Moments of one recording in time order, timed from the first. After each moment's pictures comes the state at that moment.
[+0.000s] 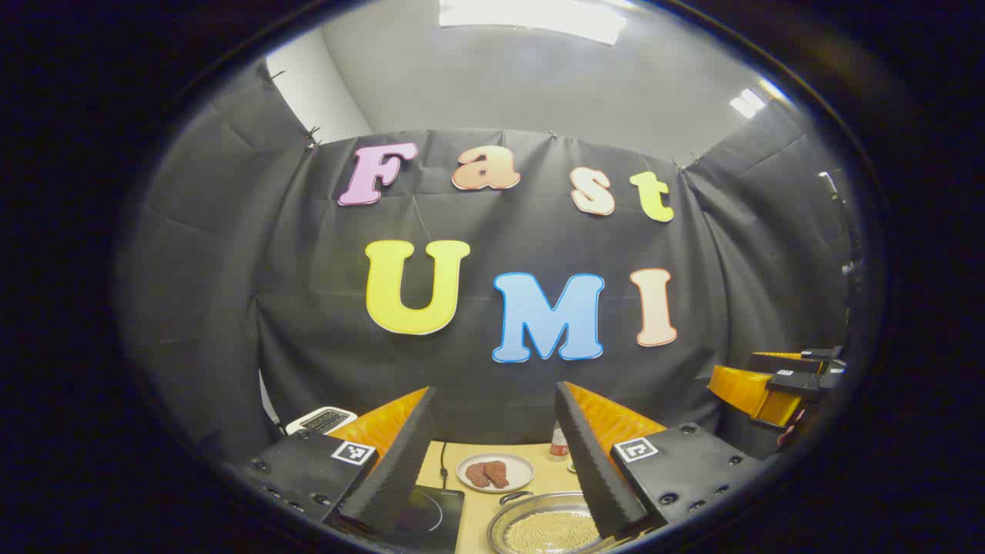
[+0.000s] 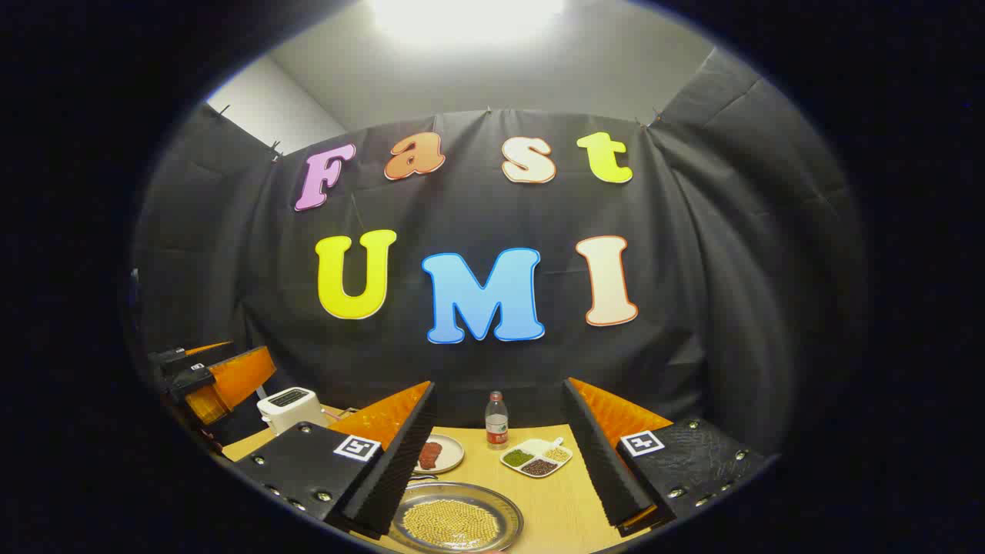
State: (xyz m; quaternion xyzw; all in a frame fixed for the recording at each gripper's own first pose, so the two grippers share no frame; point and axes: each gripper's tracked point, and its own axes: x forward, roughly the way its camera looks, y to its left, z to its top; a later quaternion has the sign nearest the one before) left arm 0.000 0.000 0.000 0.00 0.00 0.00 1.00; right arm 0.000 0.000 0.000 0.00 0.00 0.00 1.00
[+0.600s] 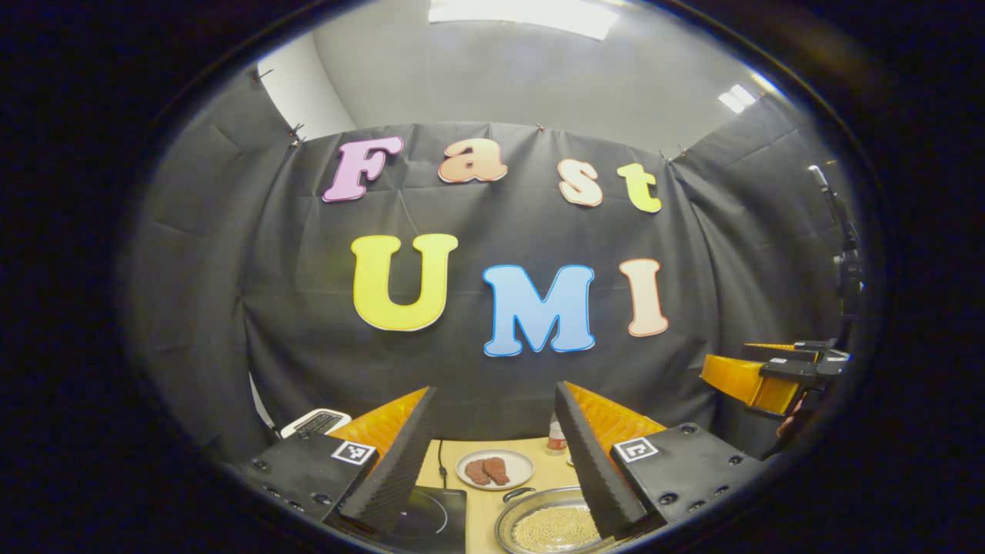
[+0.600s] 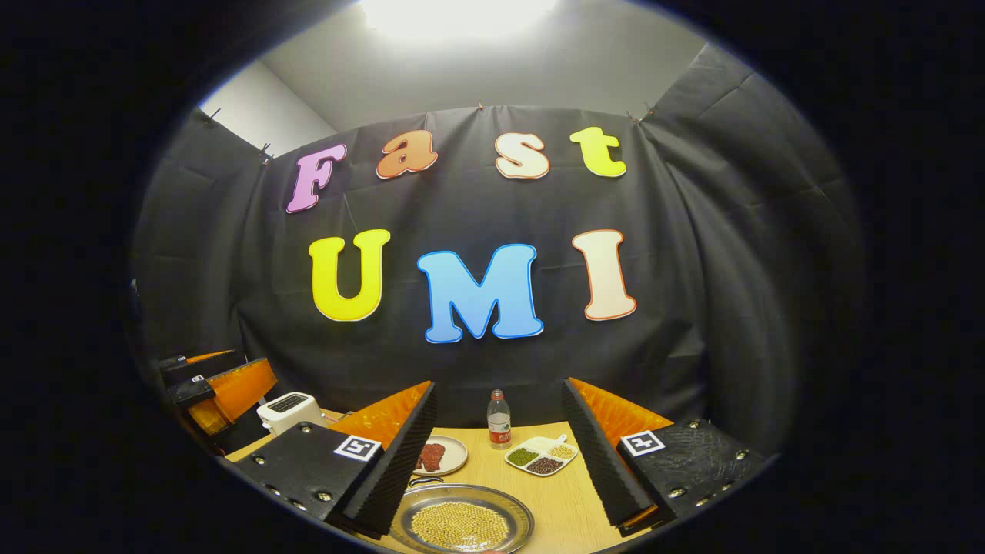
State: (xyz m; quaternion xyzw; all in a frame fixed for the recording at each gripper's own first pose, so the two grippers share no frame) left arm 0.011 0.002 -0.008 0.01 0.01 -0.04 1.00; right arm 0.009 0.005 -0.001 0.01 0.00 -0.03 1.00
